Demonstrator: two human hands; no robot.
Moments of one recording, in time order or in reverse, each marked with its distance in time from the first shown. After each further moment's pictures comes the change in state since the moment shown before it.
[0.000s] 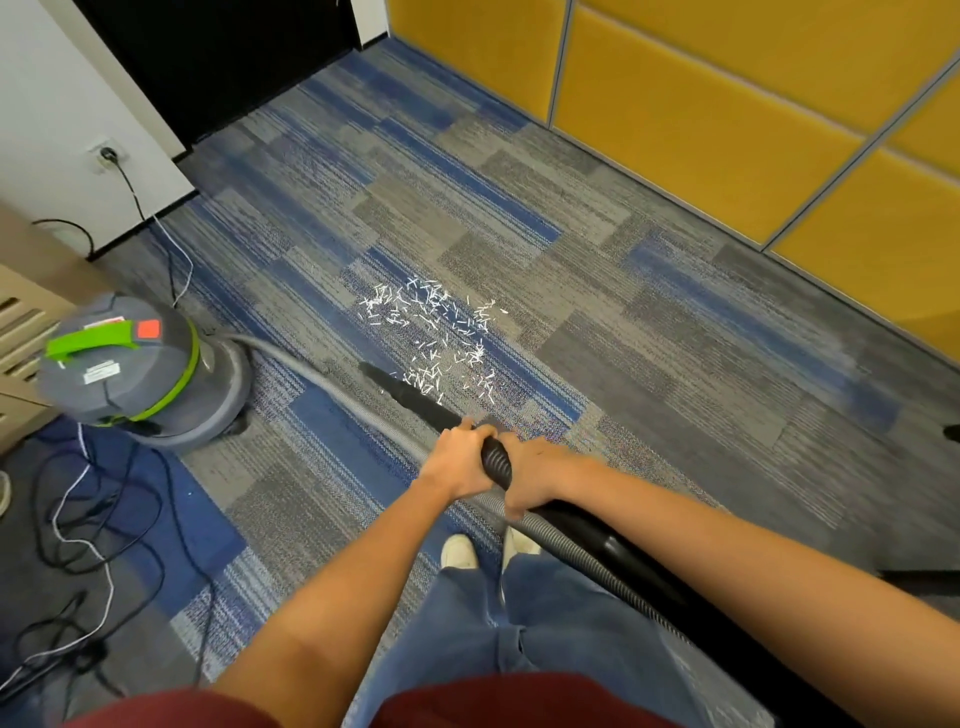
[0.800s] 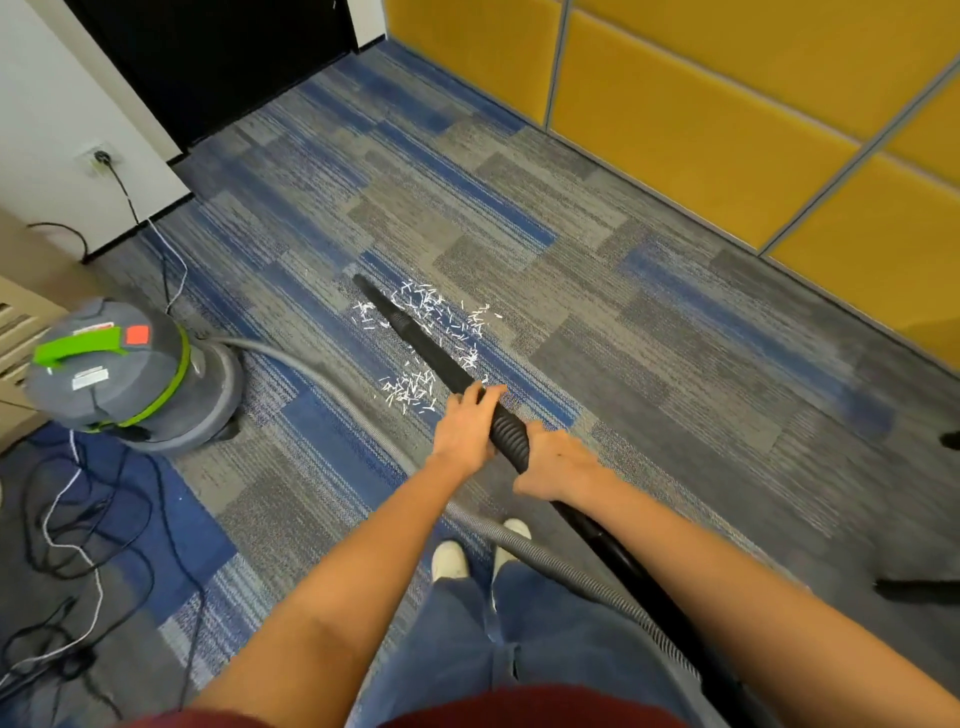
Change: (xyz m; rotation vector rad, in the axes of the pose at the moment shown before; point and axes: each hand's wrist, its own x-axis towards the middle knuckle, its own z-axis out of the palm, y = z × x) left_hand 0.042 0.036 -0.012 0.144 0.083 -0.039; right_hand 0.014 0.046 -0.006 0.189 0.202 0.063
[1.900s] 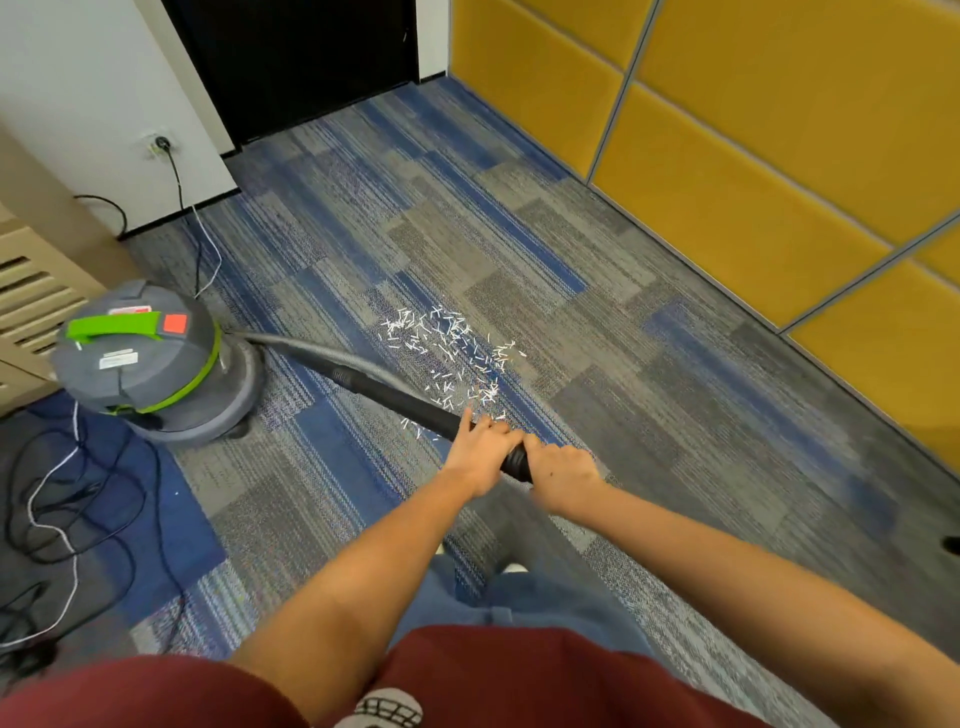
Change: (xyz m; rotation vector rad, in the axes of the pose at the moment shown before) left_hand 0.009 -0.060 -0.040 0.248 -0.003 0.166; right_hand 0.063 -0.066 0.002 -0.543 0.158 -0.122
